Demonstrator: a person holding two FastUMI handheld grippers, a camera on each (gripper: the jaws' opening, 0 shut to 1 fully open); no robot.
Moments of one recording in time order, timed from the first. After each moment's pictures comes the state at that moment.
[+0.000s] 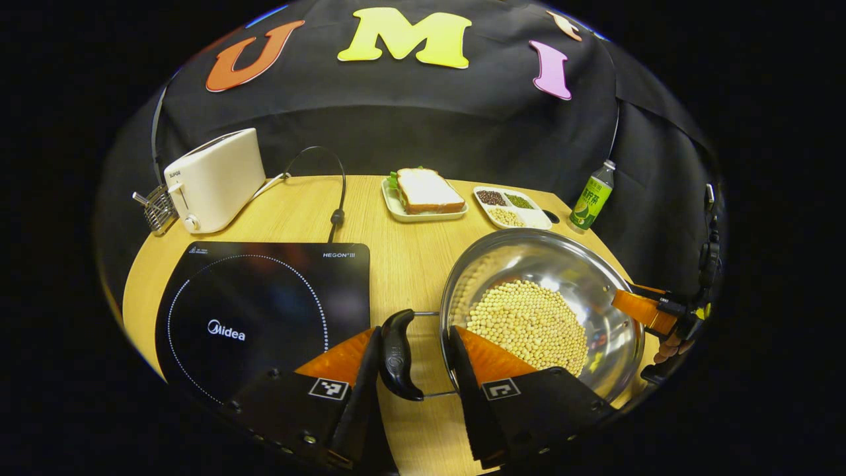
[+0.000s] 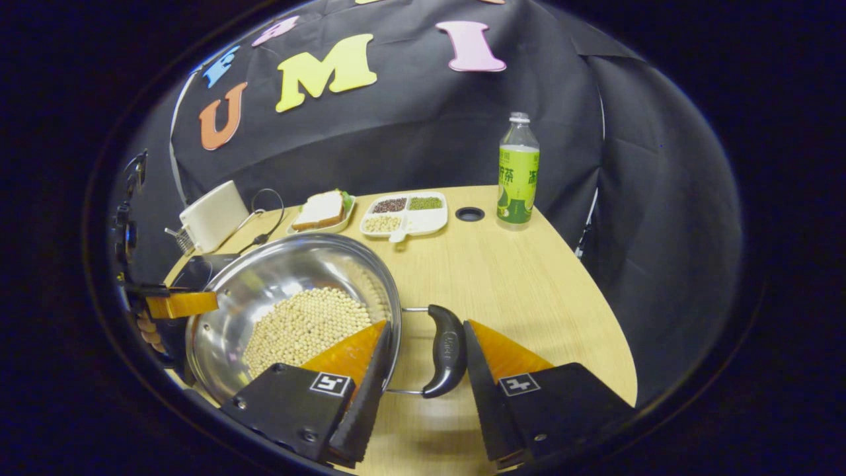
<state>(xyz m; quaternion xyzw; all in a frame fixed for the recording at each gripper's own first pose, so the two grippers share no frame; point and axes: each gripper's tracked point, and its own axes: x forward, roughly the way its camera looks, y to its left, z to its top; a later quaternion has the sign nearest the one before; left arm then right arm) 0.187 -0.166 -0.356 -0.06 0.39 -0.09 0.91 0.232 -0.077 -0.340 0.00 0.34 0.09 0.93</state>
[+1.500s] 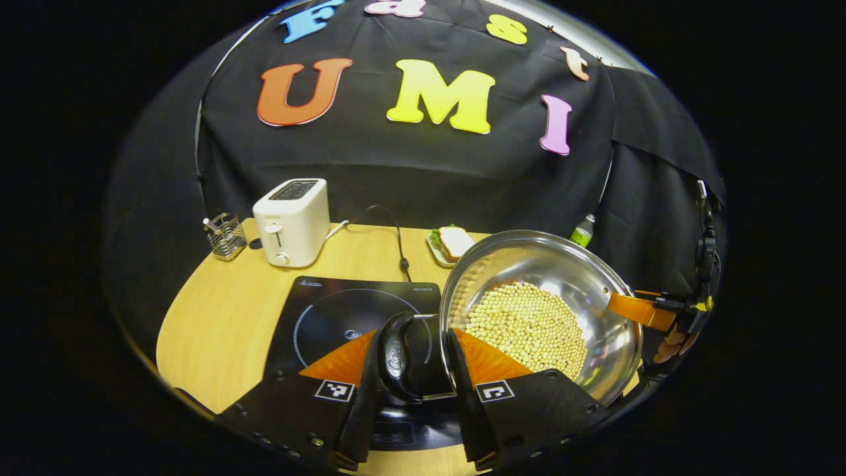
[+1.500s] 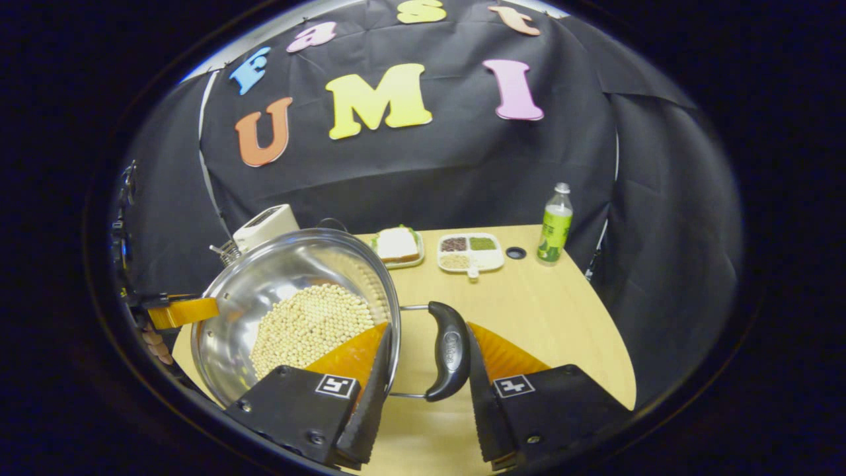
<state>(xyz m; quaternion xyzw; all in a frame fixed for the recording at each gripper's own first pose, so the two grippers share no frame) 0.112 -0.031 -0.229 -0.07 0.30 -0.06 0.95 0.147 0.064 -0.213 -0.02 0.30 0.12 0.95</state>
